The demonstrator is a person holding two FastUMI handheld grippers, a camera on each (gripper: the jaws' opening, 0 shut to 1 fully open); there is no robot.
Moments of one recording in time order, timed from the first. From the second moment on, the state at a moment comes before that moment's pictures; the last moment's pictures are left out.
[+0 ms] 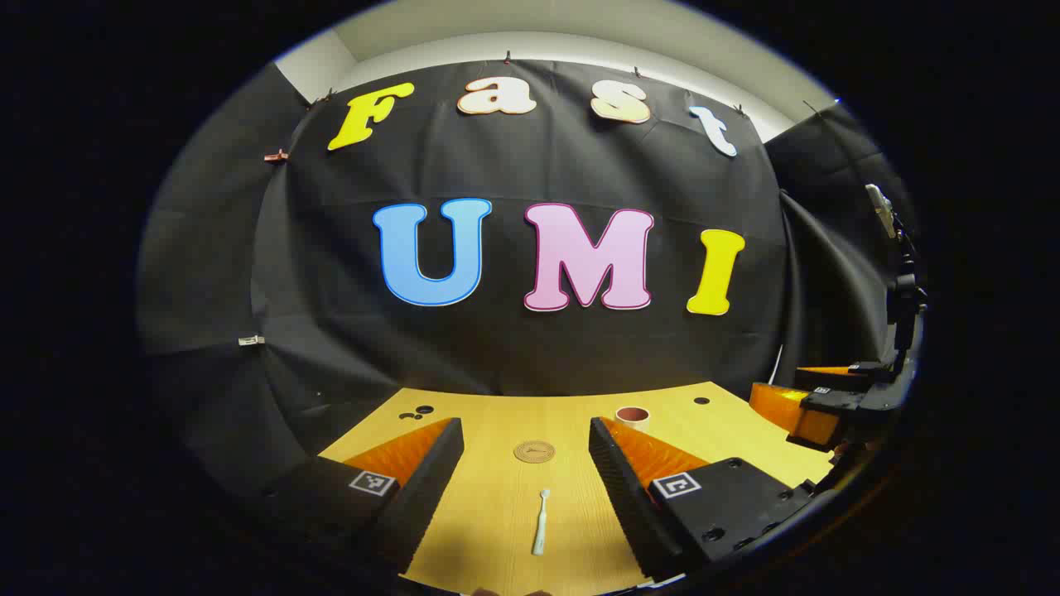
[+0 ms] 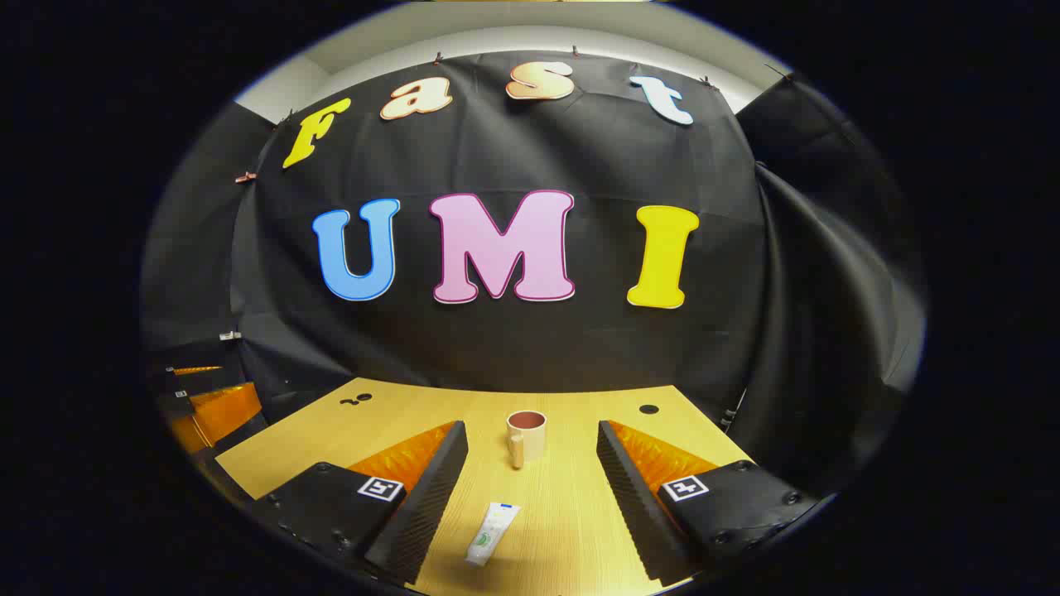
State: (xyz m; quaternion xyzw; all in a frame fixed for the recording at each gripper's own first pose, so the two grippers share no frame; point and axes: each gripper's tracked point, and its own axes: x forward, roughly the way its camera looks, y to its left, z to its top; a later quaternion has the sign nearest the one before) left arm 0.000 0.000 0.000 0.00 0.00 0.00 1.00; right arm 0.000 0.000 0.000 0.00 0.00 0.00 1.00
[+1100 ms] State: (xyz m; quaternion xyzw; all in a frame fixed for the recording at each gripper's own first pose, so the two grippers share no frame) left arm 0.008 0.007 -0.020 -0.01 0.02 0.02 1.00; right arm 0.024 0.008 -0.043 0.00 0.08 0.00 1.00
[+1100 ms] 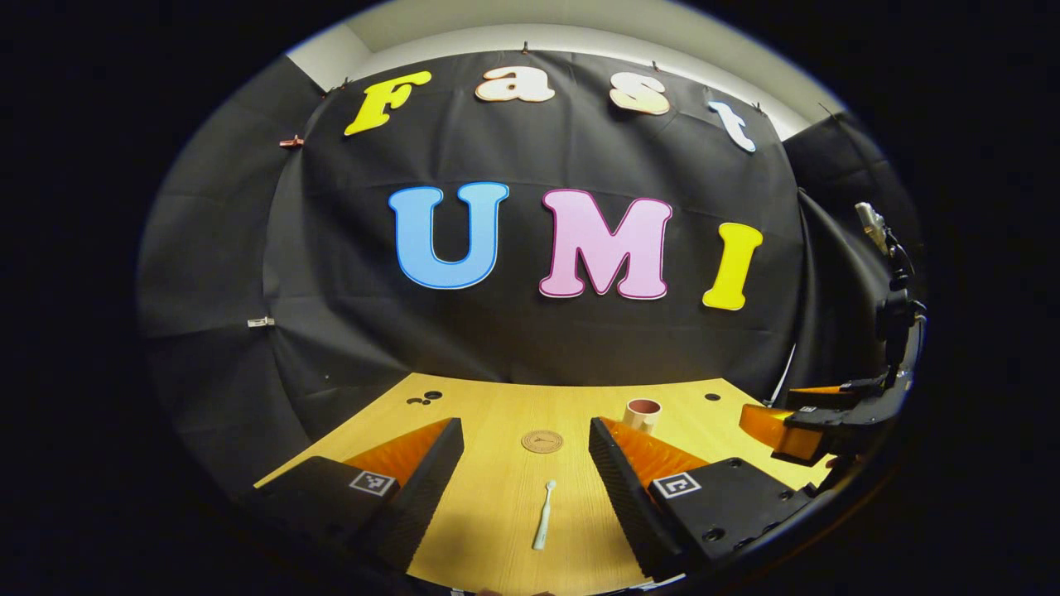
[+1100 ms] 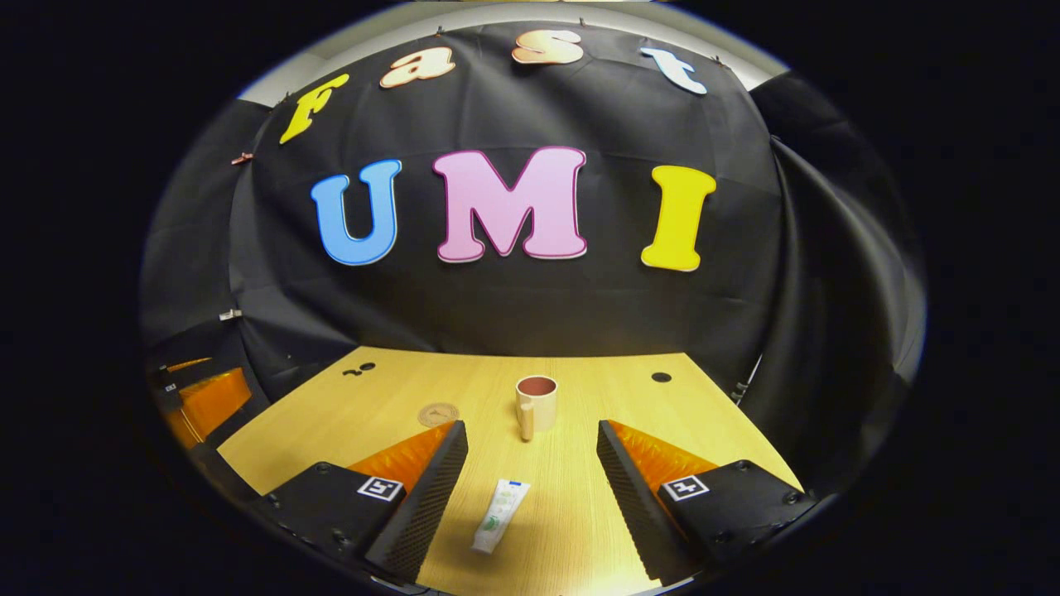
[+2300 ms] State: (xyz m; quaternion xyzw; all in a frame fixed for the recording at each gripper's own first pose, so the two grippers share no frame) left arm 0.021 0.039 -0.082 -0.02 0.12 0.13 0.98; right arm 0.080 0.052 -0.268 -0.02 0.44 0.09 0.89
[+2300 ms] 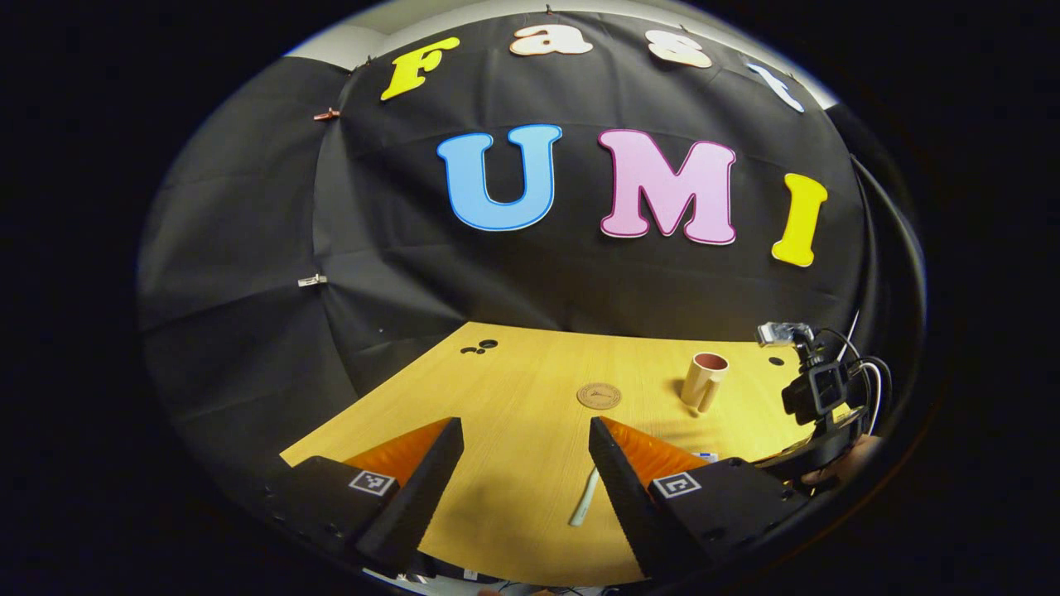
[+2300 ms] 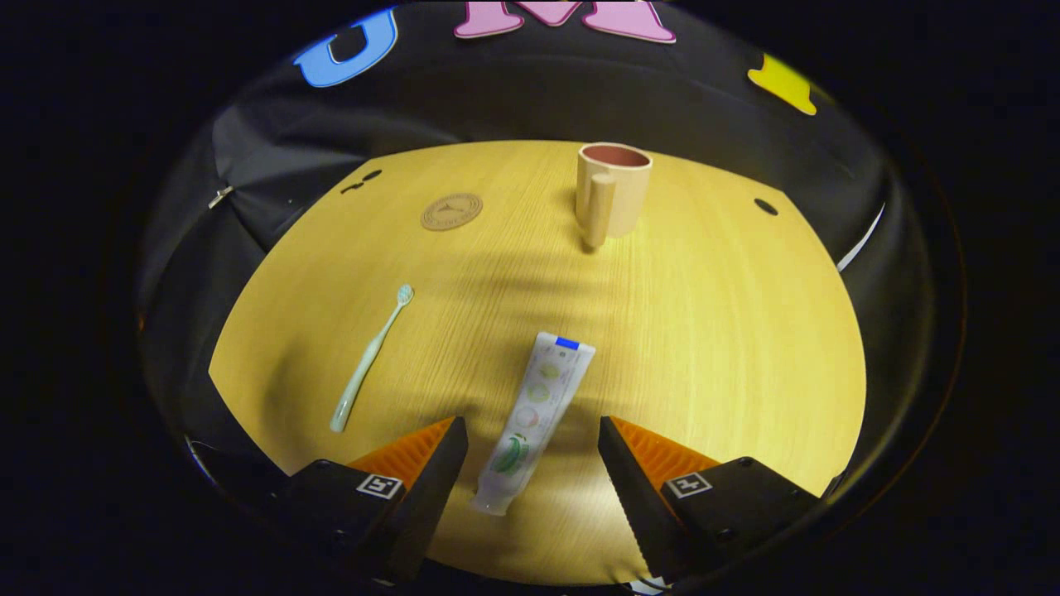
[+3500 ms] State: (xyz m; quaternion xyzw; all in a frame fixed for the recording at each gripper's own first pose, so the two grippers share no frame) left arm 0.031 0.029 -0.133 -0.06 0.22 0.08 0.97; right arm 0.095 0.051 -0.299 0.00 0.50 0.05 0.86
